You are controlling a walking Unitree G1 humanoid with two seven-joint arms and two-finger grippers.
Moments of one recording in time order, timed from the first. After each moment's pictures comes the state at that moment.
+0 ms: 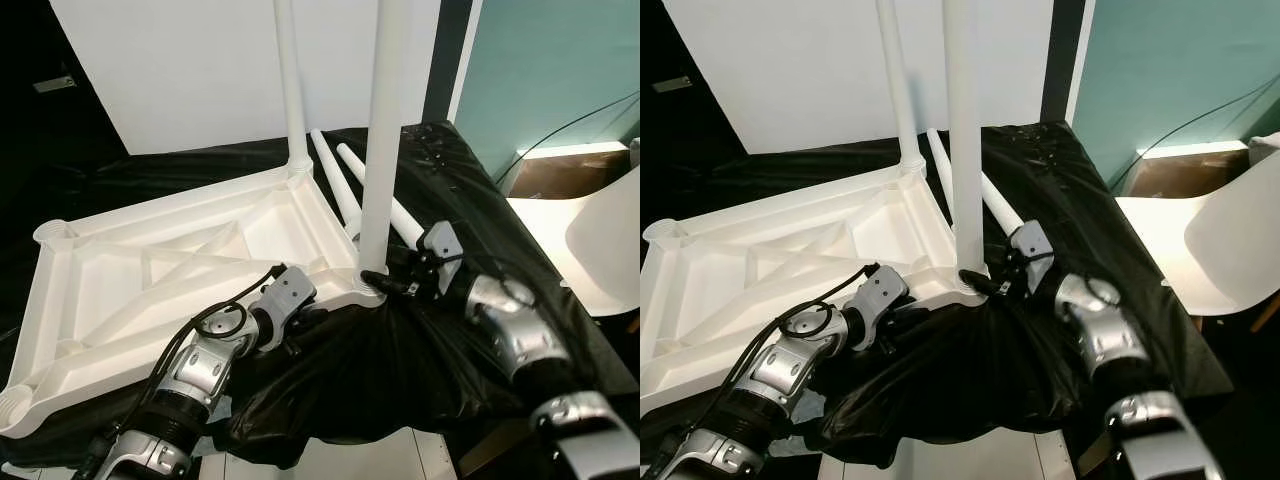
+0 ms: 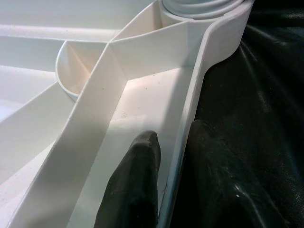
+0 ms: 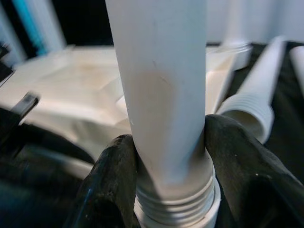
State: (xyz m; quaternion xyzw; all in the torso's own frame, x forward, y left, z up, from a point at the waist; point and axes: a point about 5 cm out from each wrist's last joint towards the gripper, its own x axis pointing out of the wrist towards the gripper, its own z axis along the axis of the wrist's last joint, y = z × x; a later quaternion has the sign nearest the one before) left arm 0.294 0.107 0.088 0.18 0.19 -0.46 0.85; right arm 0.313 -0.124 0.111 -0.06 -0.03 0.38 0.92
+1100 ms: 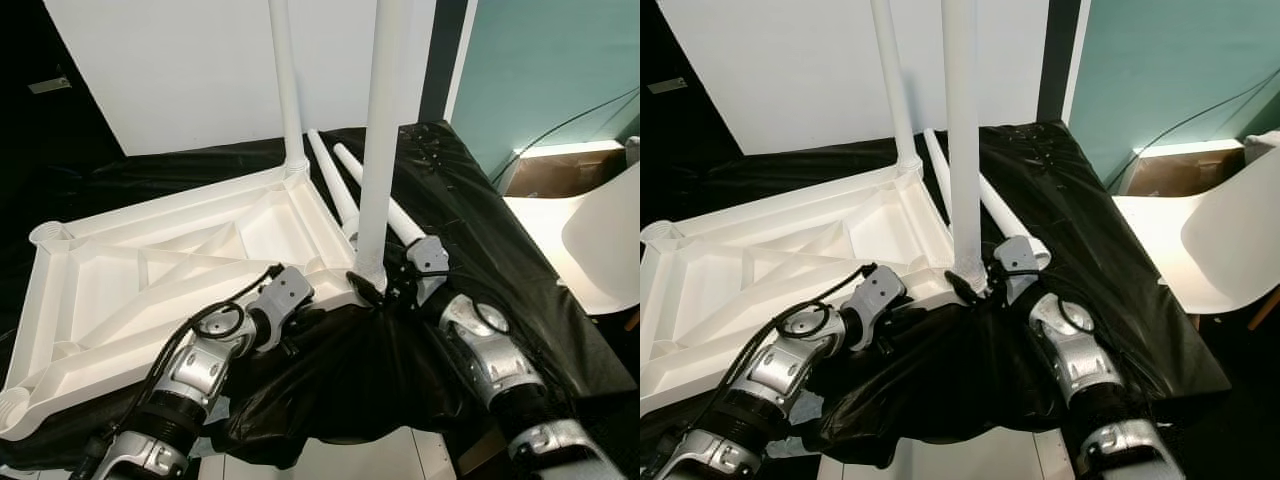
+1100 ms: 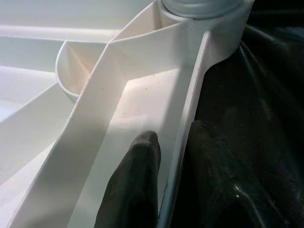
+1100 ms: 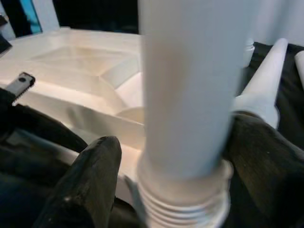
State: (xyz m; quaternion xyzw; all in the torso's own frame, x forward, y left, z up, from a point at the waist) left arm 0.295 0.105 0.089 0.18 0.19 -0.47 0.85; right arm 0.317 -0.126 0.122 -0.14 -0.04 0.40 0.90
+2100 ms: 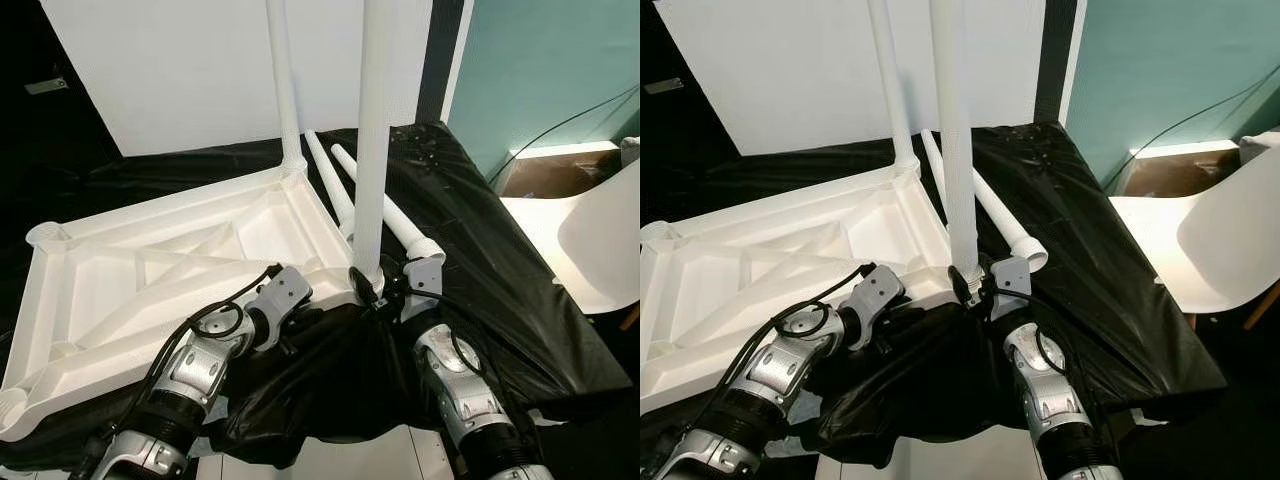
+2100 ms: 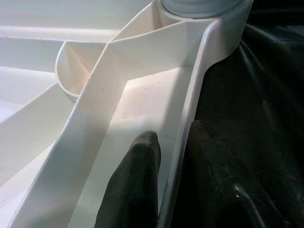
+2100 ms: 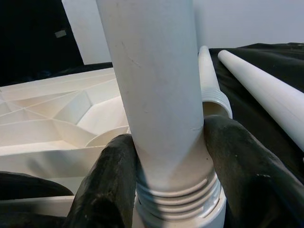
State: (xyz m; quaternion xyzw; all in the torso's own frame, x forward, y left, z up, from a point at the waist) left arm 0.293 0.108 0.086 0.18 0.19 -0.46 0.85; right arm 0.293 -0.102 0.101 -0.02 -0.07 0.20 0.98
